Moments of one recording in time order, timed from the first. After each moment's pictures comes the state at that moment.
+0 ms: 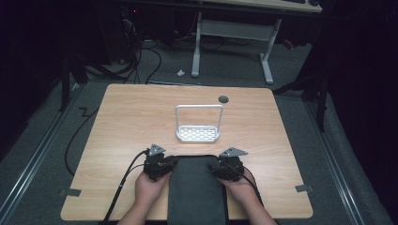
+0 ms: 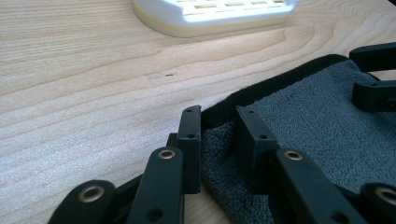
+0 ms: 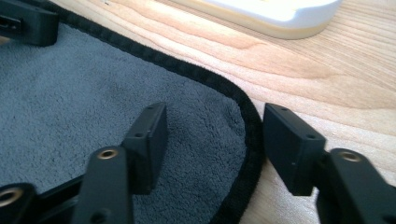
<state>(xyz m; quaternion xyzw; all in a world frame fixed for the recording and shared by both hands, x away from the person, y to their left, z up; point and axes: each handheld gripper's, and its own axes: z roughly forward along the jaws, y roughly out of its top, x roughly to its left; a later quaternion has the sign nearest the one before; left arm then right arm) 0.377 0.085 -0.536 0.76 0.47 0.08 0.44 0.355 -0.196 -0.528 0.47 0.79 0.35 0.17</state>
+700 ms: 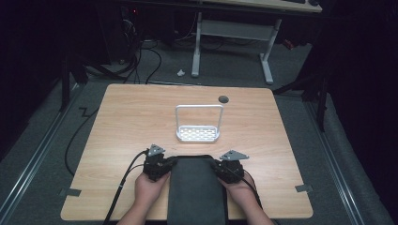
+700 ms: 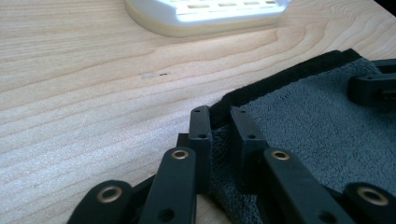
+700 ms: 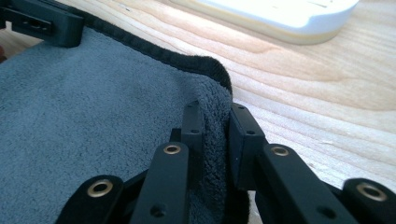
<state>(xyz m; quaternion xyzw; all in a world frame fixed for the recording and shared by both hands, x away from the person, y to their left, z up) 0.375 0.086 -0.536 0.76 0.46 0.08 0.45 0.343 -0.195 -0.526 0.45 0.79 0.37 0.18</state>
